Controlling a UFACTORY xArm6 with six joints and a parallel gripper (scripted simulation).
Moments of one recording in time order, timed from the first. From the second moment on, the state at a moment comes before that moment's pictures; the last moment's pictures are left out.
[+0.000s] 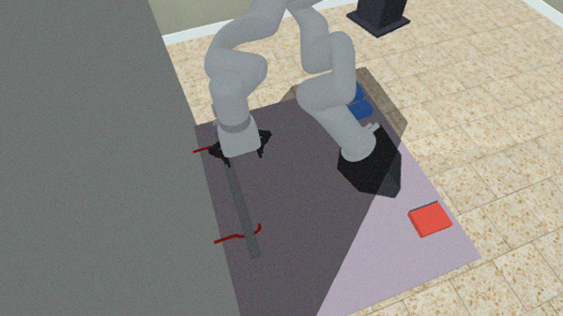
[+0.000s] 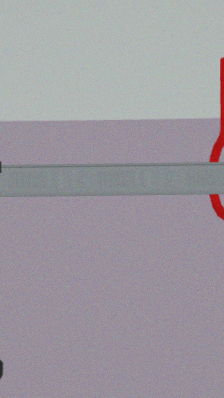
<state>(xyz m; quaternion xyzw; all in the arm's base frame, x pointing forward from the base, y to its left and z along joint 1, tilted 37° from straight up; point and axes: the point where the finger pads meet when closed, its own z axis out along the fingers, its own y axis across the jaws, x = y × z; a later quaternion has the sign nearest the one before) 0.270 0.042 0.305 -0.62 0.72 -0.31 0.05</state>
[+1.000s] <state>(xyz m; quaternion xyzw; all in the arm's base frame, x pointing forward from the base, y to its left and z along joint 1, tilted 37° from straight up) 0.226 0.051 0.300 -0.62 0.72 -0.31 0.05</state>
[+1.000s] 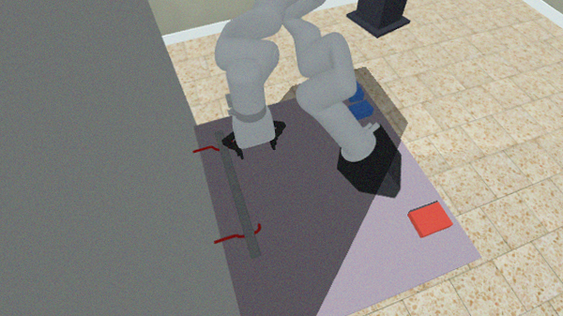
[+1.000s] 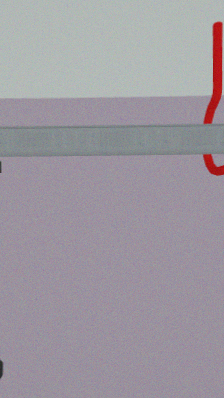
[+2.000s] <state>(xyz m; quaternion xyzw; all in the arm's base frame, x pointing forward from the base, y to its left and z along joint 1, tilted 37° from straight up) 0.183 0.060 0.295 -0.62 0.72 -0.31 0.05</state>
